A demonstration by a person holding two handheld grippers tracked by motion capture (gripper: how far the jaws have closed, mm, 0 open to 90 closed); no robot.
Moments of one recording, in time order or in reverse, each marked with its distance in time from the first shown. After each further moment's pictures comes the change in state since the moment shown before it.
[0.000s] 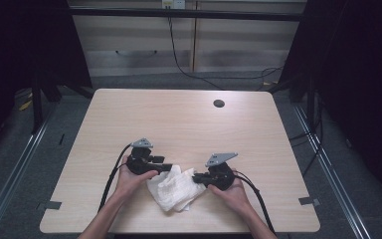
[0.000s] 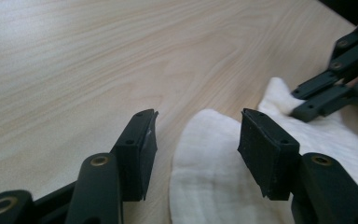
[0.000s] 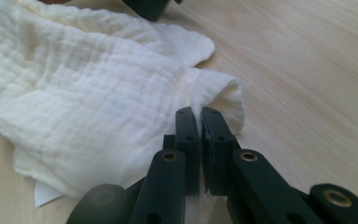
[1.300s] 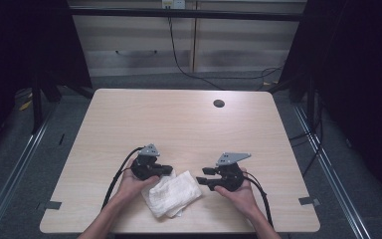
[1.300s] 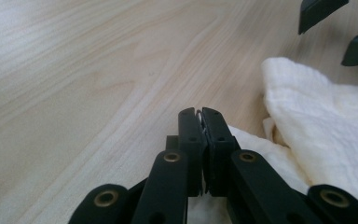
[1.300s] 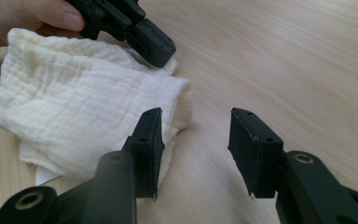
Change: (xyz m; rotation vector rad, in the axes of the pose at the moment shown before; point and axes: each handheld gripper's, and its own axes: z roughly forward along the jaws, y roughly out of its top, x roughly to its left) left arm -0.011 -0.006 0.009 0.049 -0.036 0.138; right arm -0.002 -0.003 -0.033 -0.092 -0.033 0.045
